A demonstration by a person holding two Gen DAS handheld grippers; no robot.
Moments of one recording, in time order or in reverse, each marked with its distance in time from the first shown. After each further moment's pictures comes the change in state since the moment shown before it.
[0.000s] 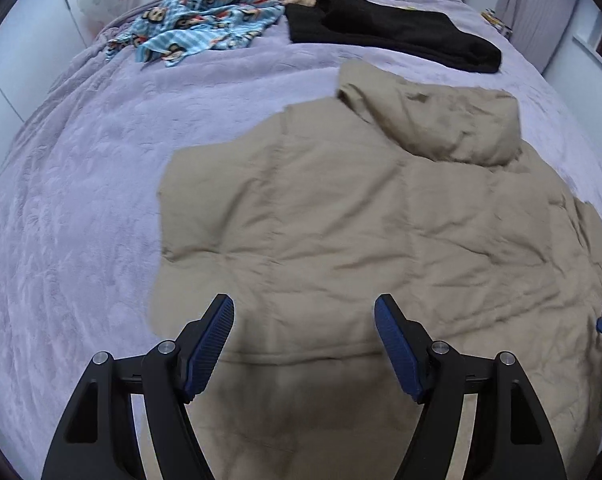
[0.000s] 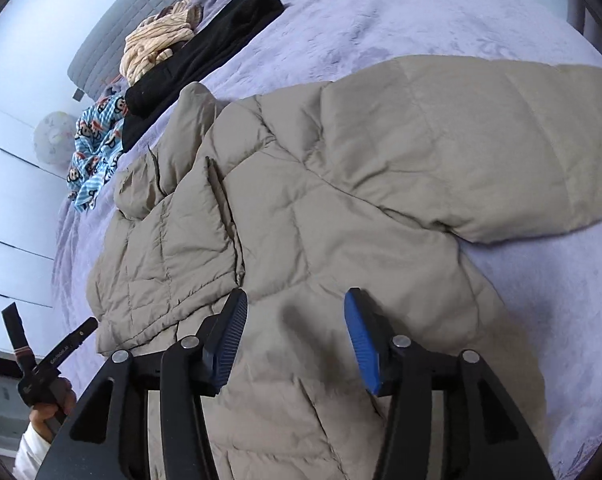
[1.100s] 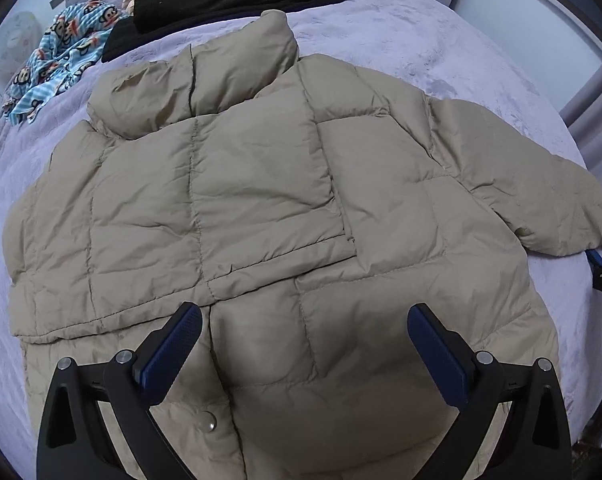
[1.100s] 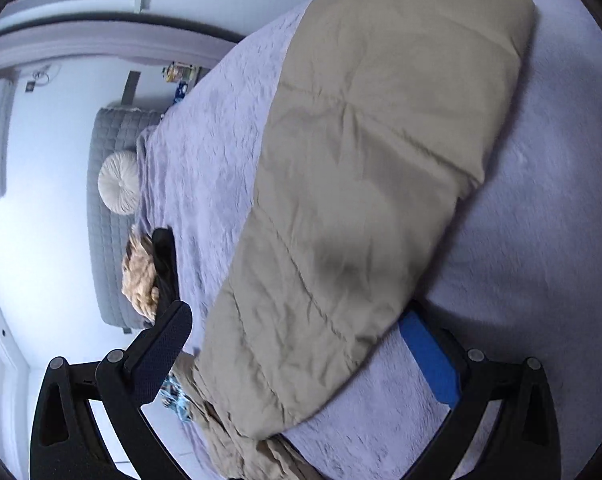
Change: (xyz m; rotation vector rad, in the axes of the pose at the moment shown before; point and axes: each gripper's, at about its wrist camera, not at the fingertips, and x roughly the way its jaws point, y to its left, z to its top) left arm -0.005 -0.214 -0.033 0.214 0.074 -0.118; right arm -0.086 -0.307 0.059 0.764 -0.335 0.316
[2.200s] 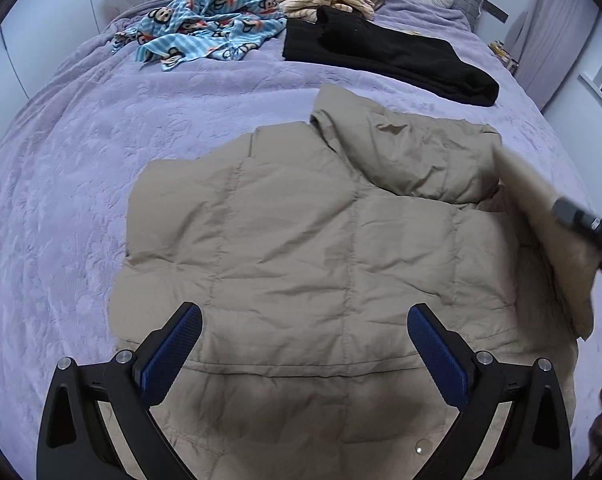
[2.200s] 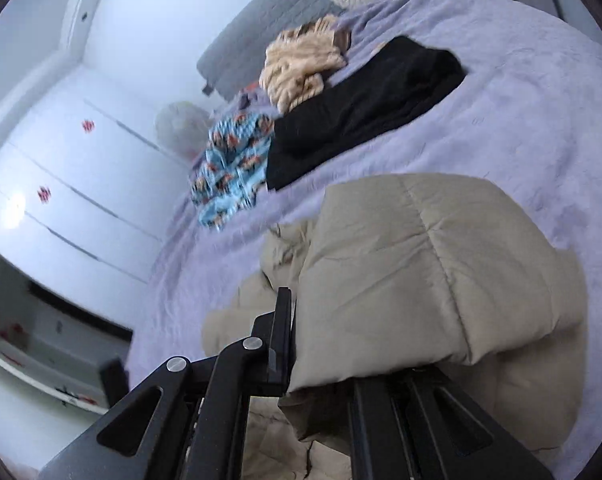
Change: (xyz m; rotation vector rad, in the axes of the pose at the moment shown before) left arm -0.037 0.199 -0.010 -0.336 -0.147 0.096; right arm 0.190 0.284 -0.293 -0.989 0.496 0.116
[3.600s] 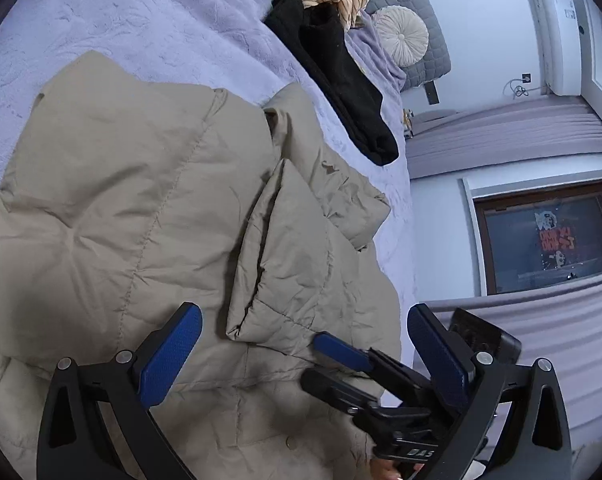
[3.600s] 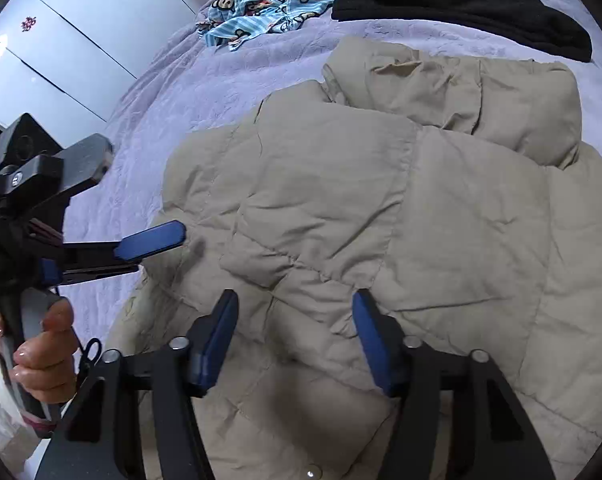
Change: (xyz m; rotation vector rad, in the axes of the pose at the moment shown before) left arm 0.049 0.081 0.024 -0.387 0.133 -0.788; right arm 0.128 0.088 -0.104 -0.317 0.394 -0.136
